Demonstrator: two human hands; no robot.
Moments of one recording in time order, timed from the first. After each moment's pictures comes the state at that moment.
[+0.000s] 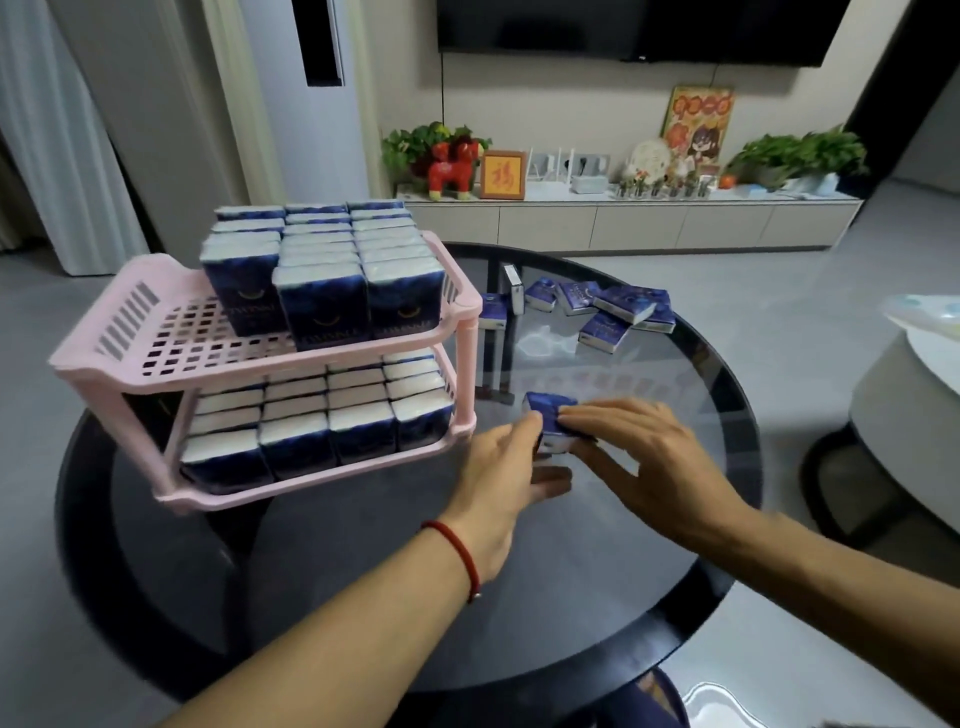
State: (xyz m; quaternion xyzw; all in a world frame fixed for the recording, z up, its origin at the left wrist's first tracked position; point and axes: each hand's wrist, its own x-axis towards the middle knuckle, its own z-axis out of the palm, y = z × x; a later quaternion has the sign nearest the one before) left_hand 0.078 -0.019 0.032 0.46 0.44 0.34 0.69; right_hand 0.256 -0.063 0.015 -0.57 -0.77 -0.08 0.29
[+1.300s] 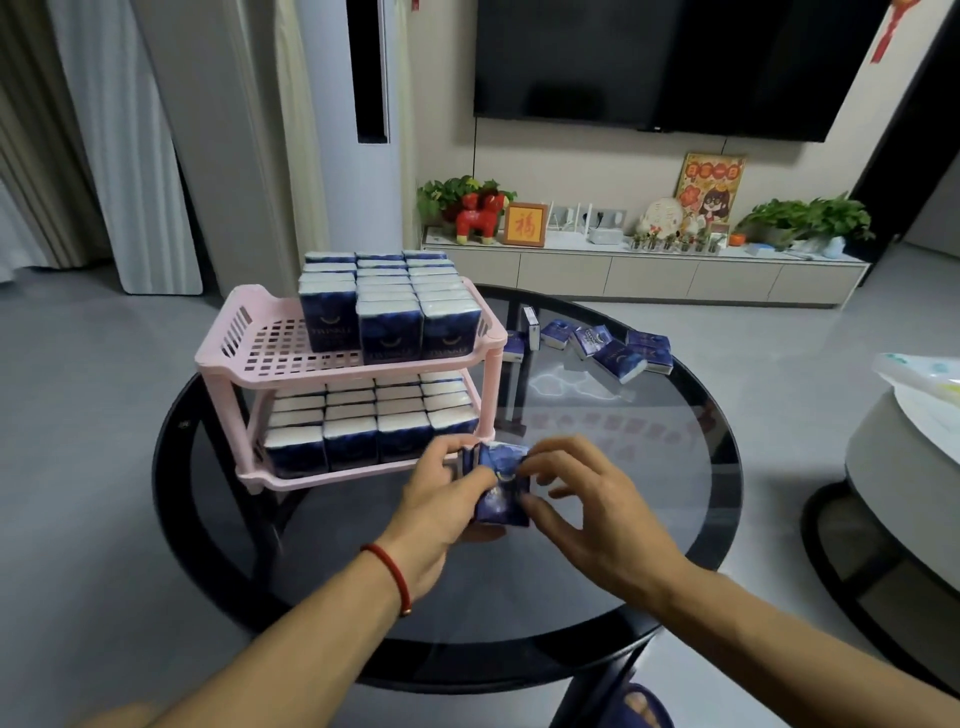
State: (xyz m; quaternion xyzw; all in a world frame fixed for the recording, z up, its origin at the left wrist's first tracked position) left_hand 0.006 -0.038 0.035 0.48 0.45 0.39 0.64; right_hand 0.184 -0.098 0.028 -0.56 -0.76 0.05 0.34
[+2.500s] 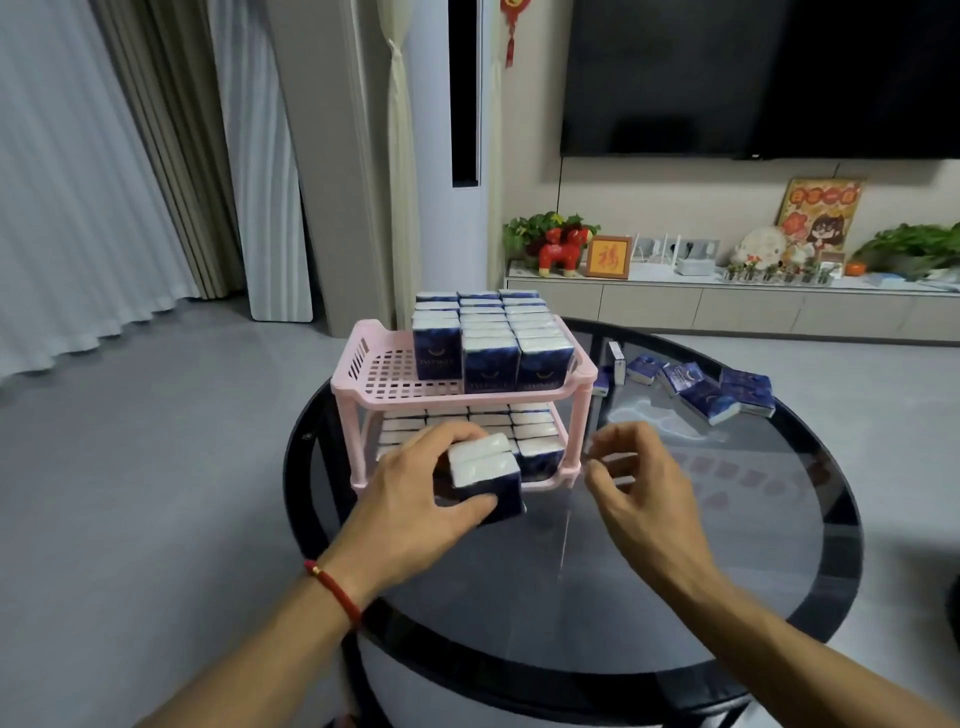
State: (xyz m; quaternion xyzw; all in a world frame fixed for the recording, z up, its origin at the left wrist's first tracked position) left_hand -0.106 -0.045 0.086 0.78 0.45 0.39 0.20; right_hand 0.132 -0.068 0.060 -0.59 -0.57 0.19 0.54
